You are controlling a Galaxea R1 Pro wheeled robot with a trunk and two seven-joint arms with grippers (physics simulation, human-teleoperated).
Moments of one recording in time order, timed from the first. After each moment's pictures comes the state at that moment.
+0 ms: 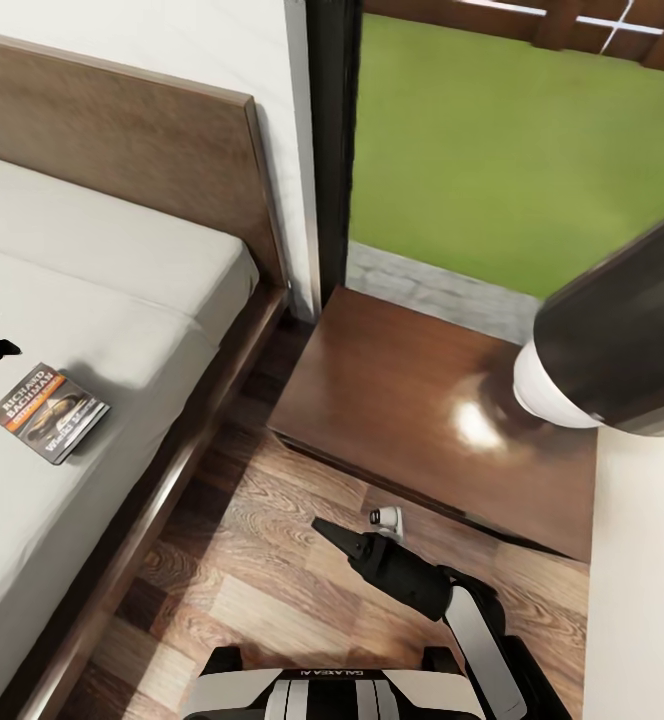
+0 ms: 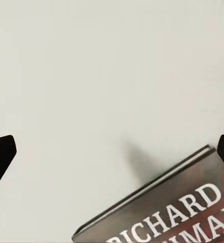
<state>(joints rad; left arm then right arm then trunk) -1.61 0.54 1.02 -0.30 -1.10 0.60 -0.36 -0.28 0.06 0.18 -1.35 -0.83 0.69 0.90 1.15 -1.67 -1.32</state>
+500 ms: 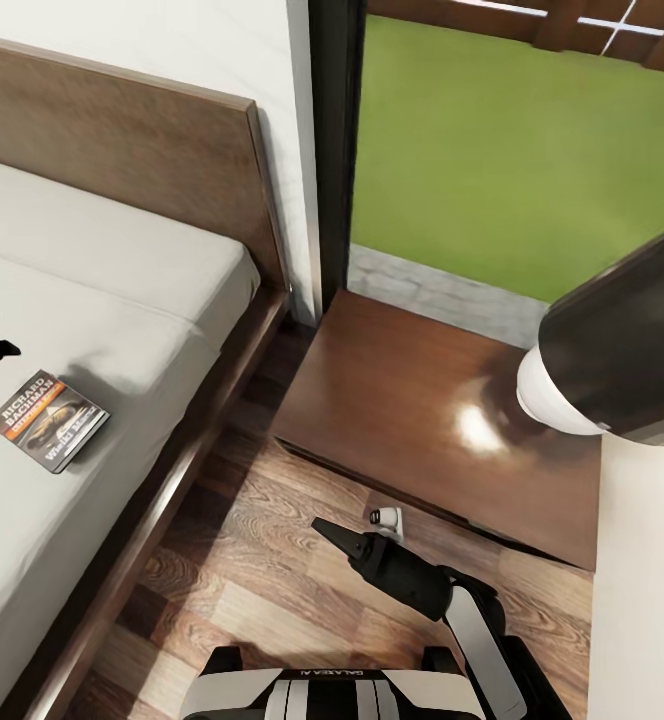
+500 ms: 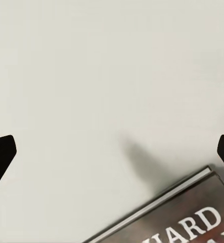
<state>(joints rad) -1.61 0.54 1.02 -0.30 -1.10 0.60 -0.36 -0.28 0.06 0.18 -1.35 -0.83 0.69 0.90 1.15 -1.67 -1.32</state>
